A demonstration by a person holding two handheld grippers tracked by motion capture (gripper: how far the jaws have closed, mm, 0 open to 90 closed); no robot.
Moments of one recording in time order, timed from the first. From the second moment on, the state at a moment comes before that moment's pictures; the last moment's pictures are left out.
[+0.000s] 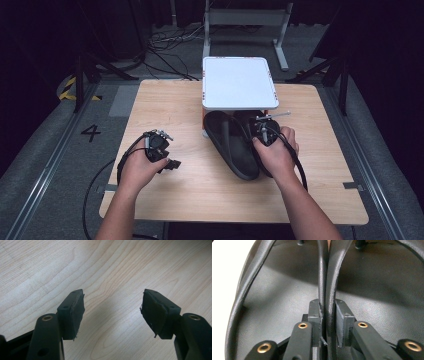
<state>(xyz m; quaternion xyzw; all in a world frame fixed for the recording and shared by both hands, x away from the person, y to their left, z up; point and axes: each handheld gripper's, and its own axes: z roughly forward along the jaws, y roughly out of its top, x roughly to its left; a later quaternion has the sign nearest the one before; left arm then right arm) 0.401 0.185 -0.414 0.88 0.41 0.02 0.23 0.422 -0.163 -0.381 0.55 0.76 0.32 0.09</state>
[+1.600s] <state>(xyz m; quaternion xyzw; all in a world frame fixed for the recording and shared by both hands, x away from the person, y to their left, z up) 0.401 0.172 -0.413 0.89 0.39 0.02 0.23 0.440 -0.166 -0.378 0.53 0.73 0.40 0.15</state>
